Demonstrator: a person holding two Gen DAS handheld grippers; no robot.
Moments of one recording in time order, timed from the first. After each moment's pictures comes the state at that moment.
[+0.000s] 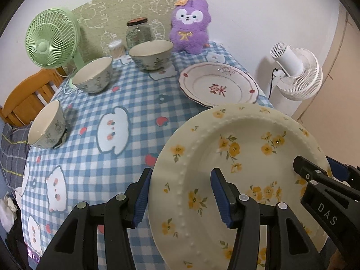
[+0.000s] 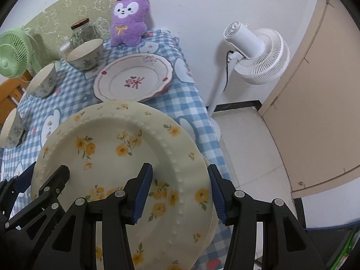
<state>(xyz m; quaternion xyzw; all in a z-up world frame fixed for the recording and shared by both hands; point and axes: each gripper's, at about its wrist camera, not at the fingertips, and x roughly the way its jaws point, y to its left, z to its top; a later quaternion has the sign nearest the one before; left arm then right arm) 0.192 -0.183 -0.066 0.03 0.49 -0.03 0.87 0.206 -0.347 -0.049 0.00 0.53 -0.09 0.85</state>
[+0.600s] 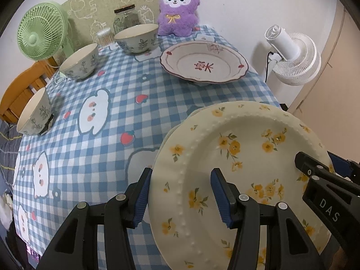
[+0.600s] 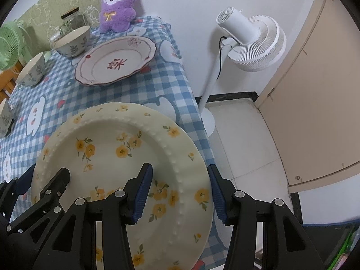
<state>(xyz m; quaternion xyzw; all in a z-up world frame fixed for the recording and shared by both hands) 0.182 -0.212 -0.098 0.04 0.51 -0.03 0.86 0.198 -0.372 -0.078 0.00 0.55 -0.09 0.83</state>
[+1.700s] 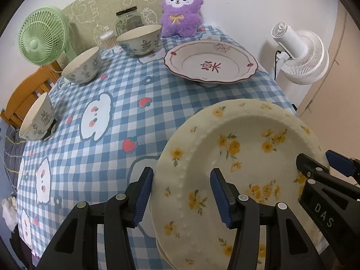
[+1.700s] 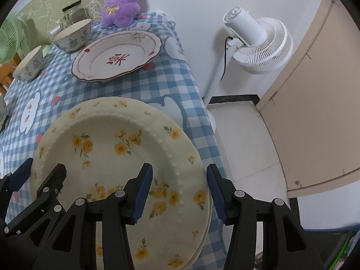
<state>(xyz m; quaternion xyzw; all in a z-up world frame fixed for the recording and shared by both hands) 0.194 -0.213 -0.111 0.06 0.50 -0.01 0.86 0.218 -0.368 -0.094 -0.02 0.55 -0.09 0.83</state>
